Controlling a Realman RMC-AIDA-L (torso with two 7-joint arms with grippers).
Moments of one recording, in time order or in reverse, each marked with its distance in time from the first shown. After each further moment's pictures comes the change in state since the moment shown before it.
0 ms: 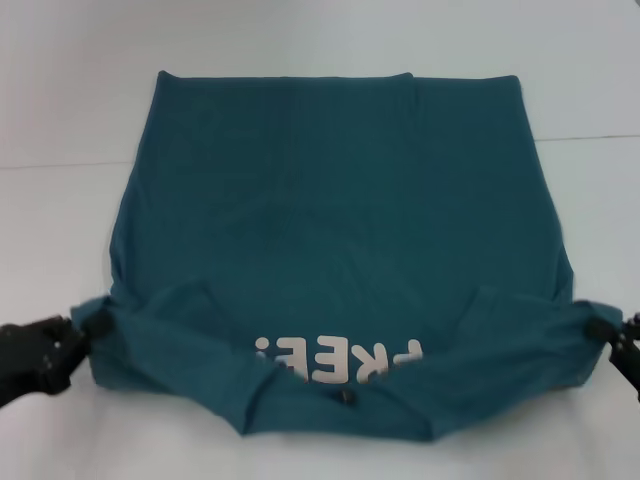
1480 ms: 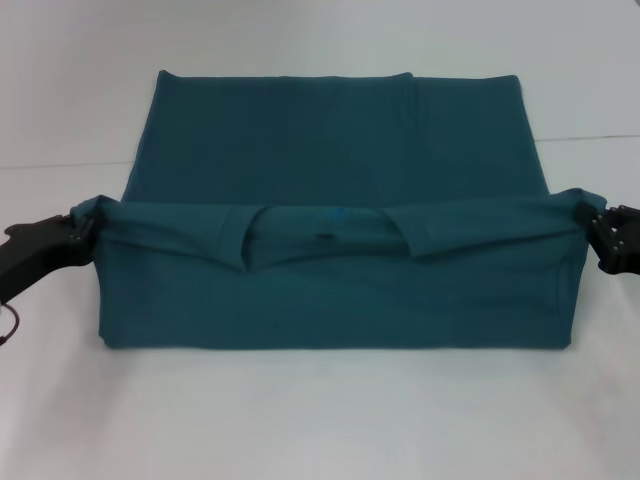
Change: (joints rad) left arm -0.227 -0.008 0.008 -0.095 -0.100 -0.532 0.003; right arm 0.182 0.009 -0.005 0.090 0.182 0.425 0.050
